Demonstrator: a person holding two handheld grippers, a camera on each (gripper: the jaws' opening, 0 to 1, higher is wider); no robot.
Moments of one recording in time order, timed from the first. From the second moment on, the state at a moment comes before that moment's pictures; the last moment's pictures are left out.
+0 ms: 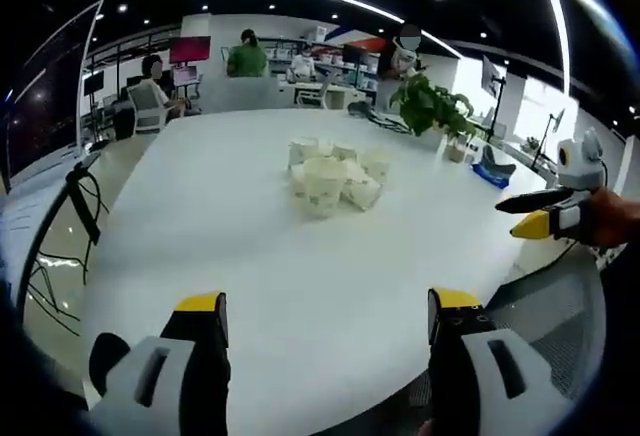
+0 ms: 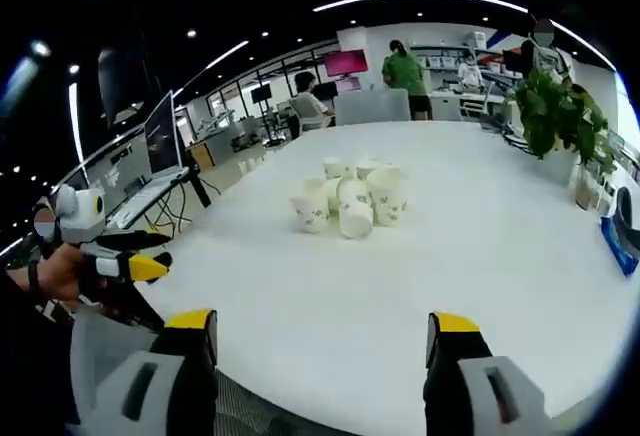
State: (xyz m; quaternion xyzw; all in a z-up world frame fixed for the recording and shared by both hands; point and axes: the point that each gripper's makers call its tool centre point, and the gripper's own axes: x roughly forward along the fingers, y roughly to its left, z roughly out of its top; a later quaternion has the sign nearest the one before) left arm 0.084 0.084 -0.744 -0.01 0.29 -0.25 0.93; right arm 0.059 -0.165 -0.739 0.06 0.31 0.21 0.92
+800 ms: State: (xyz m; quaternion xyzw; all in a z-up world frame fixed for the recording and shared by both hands) left arm 0.086 0.085 -0.743 -0.01 0.28 -0.25 0.93; right arm 0.061 -0.160 -0.741 0.05 0.31 0.22 0.92
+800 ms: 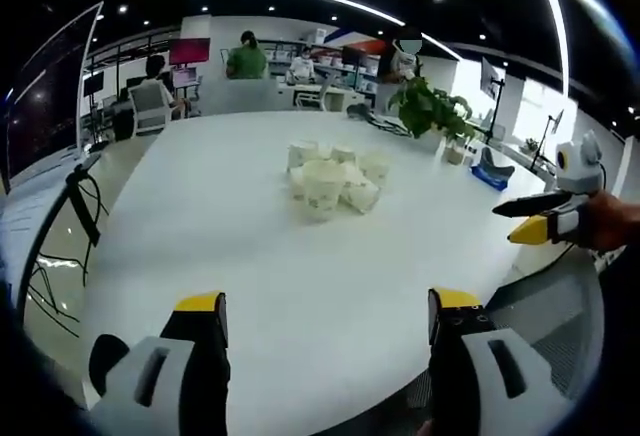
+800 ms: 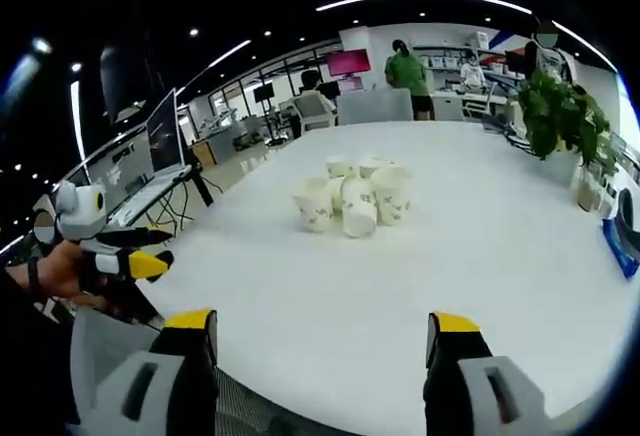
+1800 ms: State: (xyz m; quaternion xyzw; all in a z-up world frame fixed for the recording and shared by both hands) left arm 0.084 0.091 -0.743 -0.02 0.28 -0.24 0.93; right arm 0.113 -0.123 -0.718 0.00 0.30 0.29 0.91
